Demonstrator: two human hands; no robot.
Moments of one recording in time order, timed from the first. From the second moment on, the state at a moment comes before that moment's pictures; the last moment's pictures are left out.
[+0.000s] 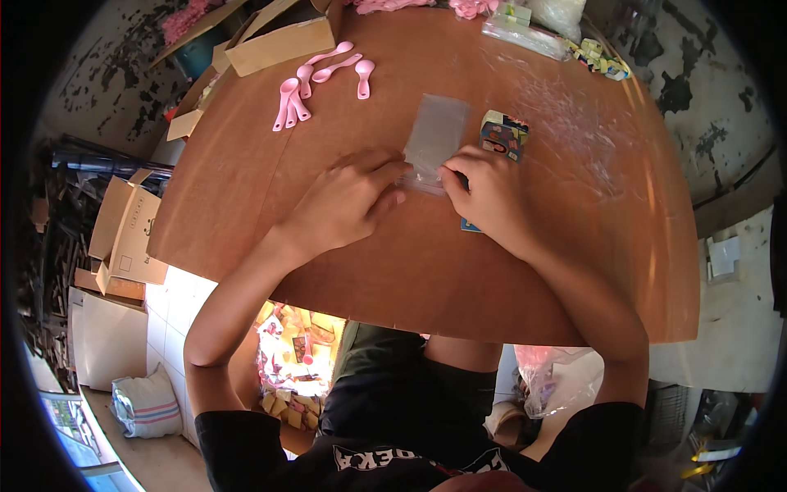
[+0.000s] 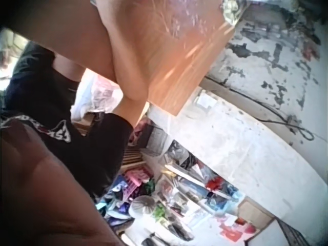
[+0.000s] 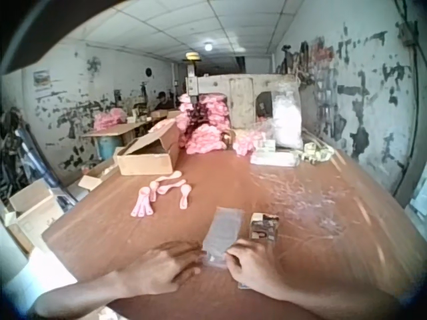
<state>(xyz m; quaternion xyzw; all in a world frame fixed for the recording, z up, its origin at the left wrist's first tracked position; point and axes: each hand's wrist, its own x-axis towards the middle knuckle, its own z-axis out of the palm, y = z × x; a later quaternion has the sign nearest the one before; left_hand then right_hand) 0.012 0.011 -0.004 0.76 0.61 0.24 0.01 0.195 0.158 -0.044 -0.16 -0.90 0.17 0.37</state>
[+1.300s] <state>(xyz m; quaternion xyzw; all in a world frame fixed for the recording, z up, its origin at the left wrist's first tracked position) 0.011 -0.059 0.008 0.38 0.50 0.71 0.32 0.355 0.023 -0.030 -0.03 -0.98 -0.05 0.21</state>
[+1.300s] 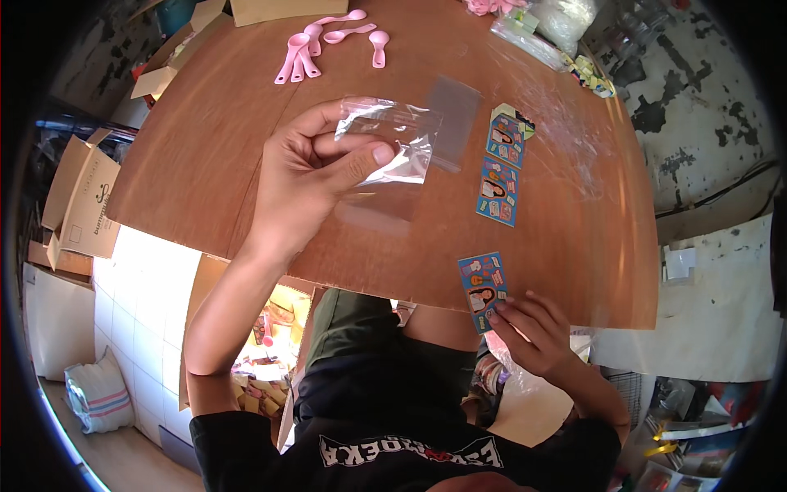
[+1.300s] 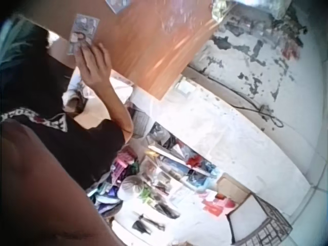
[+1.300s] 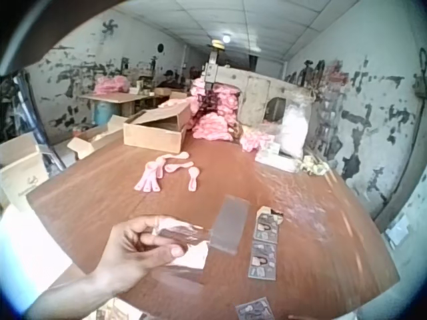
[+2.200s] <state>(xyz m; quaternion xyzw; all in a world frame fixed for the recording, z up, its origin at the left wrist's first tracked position) 0.058 -0.056 0.016 0.53 0.51 0.57 0.37 0.261 0.073 0.068 -0.13 -0.85 0.30 0.41</state>
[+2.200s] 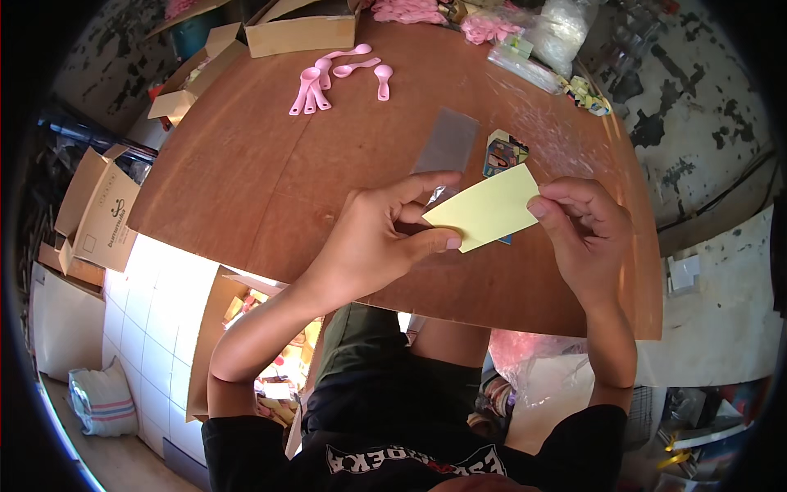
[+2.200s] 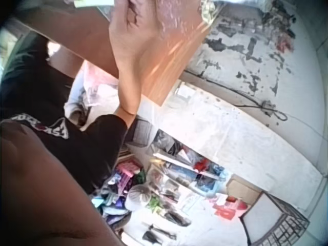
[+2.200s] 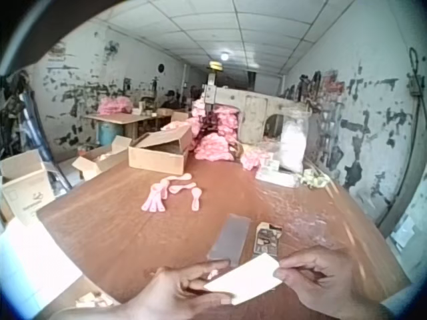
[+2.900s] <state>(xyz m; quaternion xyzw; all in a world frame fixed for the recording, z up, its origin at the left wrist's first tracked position) 0.071 -0.054 0.016 0.65 0.53 0.54 0.07 0.245 0.065 0.060 -0.09 -0.86 0.47 0.17</state>
